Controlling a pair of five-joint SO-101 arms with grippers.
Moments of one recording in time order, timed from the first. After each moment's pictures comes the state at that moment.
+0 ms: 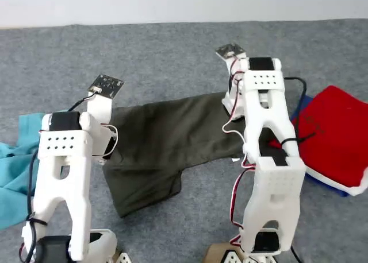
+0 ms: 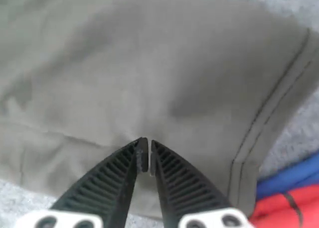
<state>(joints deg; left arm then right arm) -6.3 -19.7 28.8 86.8 -15.4 -3.3 37.5 -30.5 88.6 22.1</state>
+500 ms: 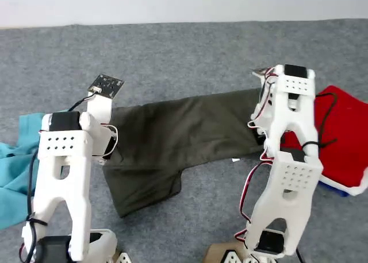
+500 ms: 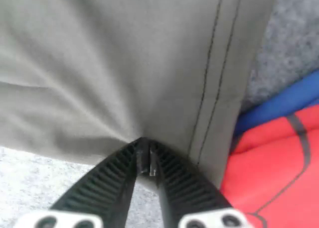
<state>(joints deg) -6.3 -19.7 28.8 86.8 -15.3 7.4 40.3 -30.5 100.4 22.0</state>
